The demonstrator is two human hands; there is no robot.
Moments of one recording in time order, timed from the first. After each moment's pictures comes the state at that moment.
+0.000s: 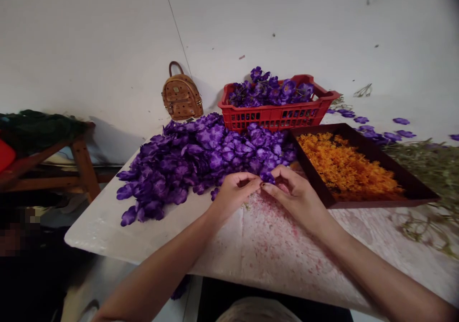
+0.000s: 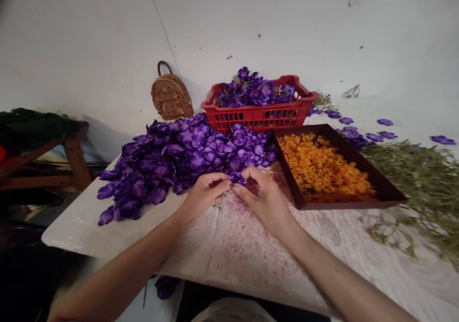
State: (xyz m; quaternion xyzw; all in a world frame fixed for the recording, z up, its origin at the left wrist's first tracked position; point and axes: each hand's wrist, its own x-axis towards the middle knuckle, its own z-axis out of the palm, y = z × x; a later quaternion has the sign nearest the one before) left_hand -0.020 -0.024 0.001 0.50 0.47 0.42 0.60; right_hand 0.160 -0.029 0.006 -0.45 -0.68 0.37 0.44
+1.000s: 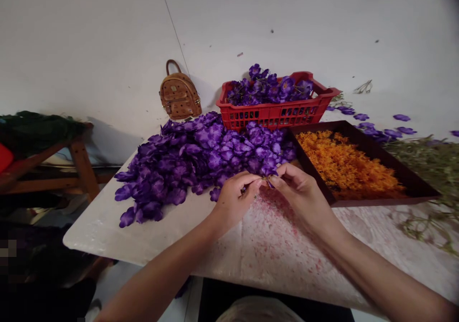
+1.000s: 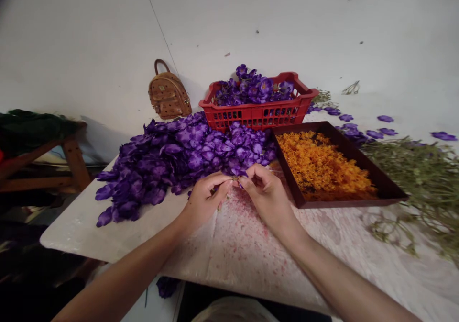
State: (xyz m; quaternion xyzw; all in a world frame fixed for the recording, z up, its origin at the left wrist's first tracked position) left_hand -0.019 -0.034 0.002 0.70 0.46 0.42 0.36; right_hand 0.161 -0.030 0.004 -0.44 -0.60 0.43 0.51
